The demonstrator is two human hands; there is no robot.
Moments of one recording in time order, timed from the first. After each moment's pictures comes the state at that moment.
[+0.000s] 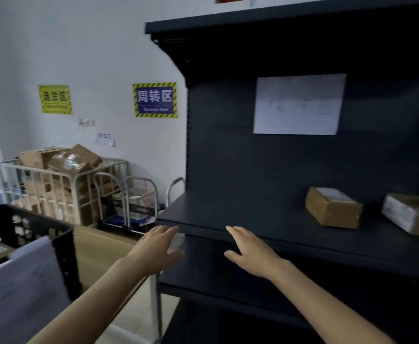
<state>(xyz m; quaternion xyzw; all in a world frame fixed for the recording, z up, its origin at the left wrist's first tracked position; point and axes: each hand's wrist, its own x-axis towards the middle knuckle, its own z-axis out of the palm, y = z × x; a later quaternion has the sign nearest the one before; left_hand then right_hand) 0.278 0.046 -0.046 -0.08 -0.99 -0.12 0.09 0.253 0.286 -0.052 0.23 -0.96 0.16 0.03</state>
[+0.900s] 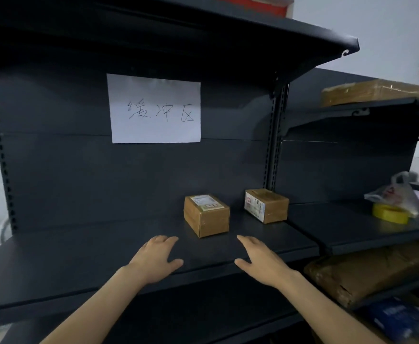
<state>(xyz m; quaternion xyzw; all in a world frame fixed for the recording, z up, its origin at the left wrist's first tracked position) 0.136 0.317 -0.045 -0.35 -0.93 -0.12 0.01 0.251 0.551 -0.051 -0.10 -0.98 0.16 0.08</state>
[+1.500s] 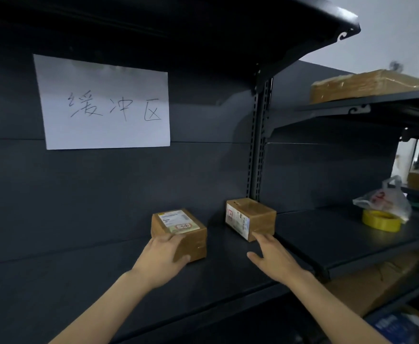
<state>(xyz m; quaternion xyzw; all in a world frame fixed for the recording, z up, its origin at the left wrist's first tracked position) 0.061 0.437 -0.039 -0.41 -0.89 -0.18 0.09 0.191 0.675 -0.048 -0.19 -0.96 0.15 0.15</state>
